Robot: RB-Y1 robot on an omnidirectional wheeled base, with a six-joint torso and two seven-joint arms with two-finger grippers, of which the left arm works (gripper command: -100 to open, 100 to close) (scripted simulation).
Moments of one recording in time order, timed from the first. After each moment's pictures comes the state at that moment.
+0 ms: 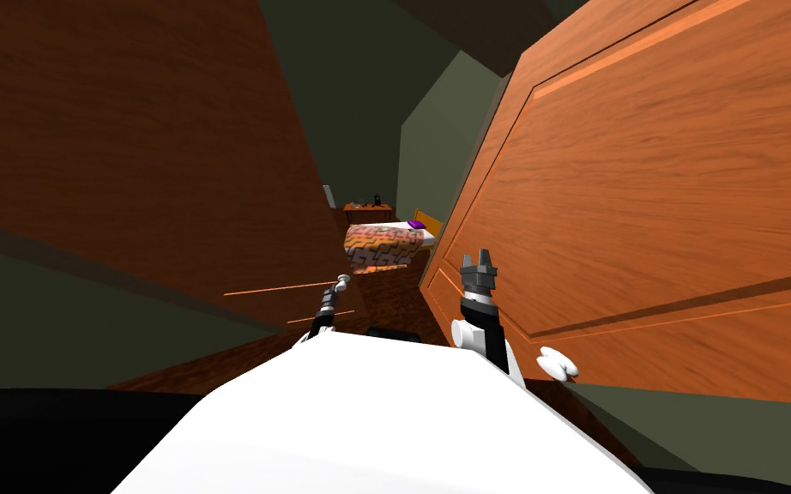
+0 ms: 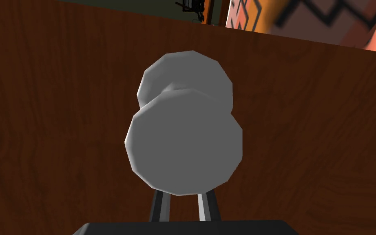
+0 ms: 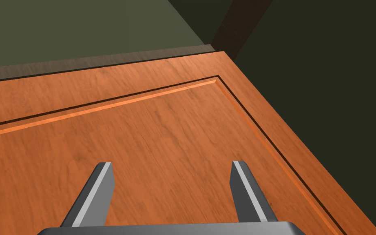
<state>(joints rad) 0.09 0.27 0.05 -0.78 0.34 -0.86 0.16</state>
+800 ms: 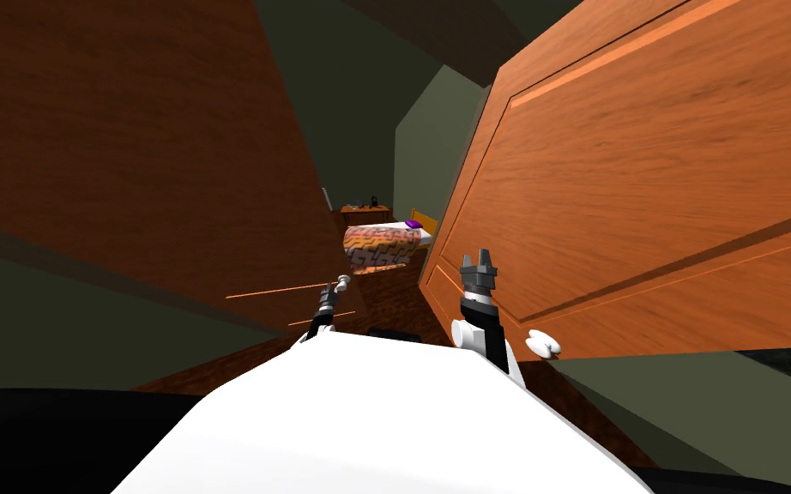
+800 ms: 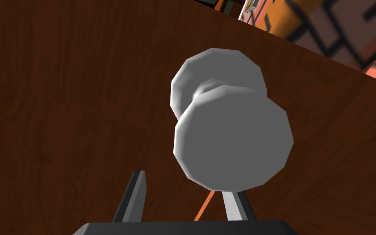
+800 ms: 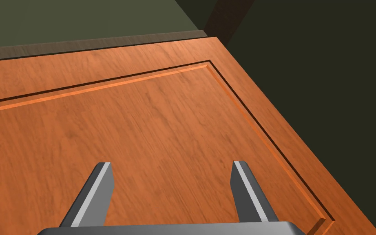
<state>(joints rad) 0.10 0.29 0.02 -0.81 0.43 -0.84 0.33</state>
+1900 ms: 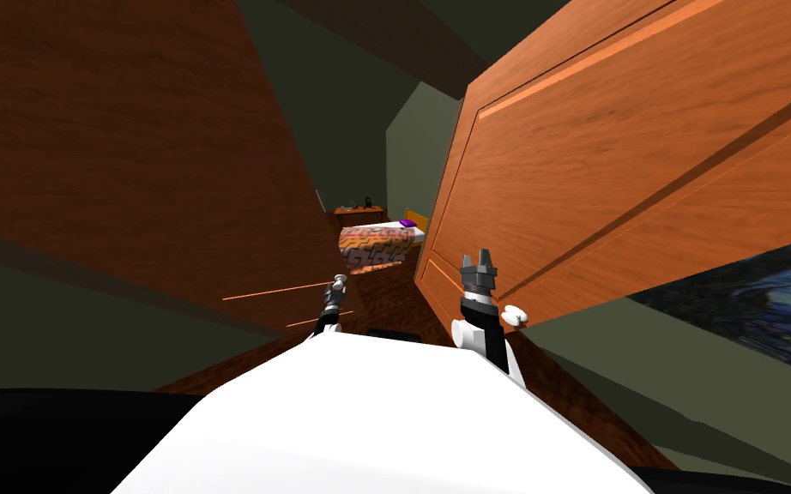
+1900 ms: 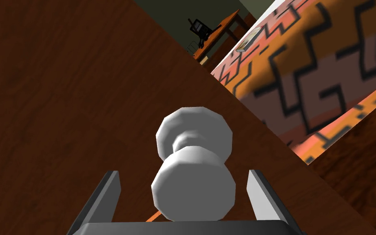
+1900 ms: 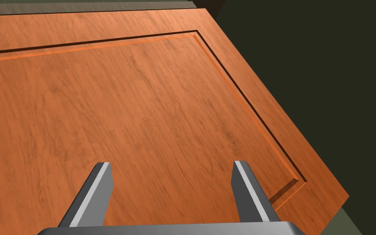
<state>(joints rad) 0.09 0.26 -0.05 -0.83 0.54 -0.84 0.60</state>
